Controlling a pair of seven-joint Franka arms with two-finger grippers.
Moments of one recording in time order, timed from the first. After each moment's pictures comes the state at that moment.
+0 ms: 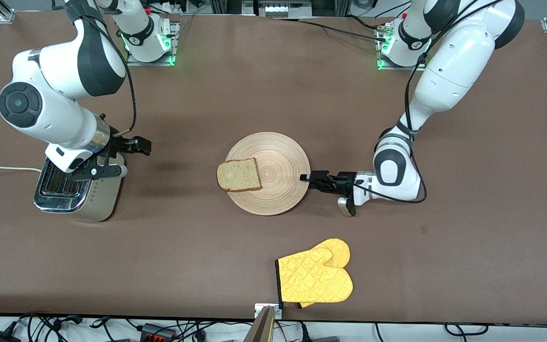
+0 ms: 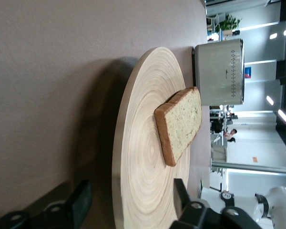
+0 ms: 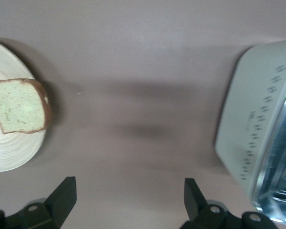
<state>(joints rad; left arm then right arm) -0.08 0.87 -0.25 -1.64 -1.23 2.07 0.91 0.26 0.25 -0.04 -1.72 0.10 1.83 0.12</state>
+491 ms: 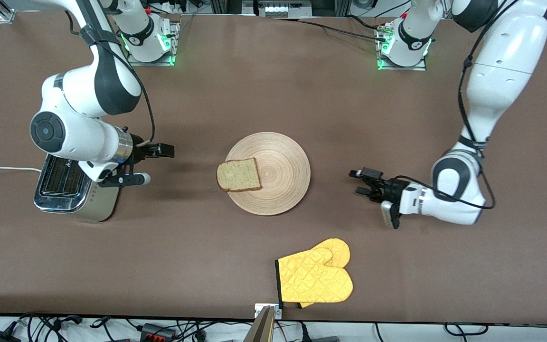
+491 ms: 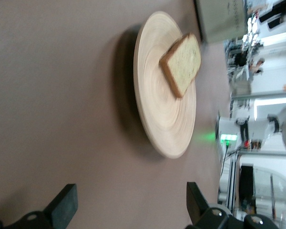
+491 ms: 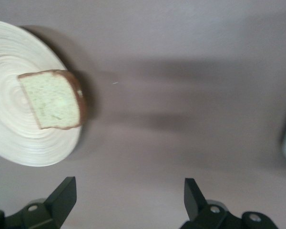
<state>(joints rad) 0.13 0.82 -0.24 -1.46 -0.71 1.70 0.86 0.28 0.34 -0.03 -1.72 0.28 1.85 0.12</state>
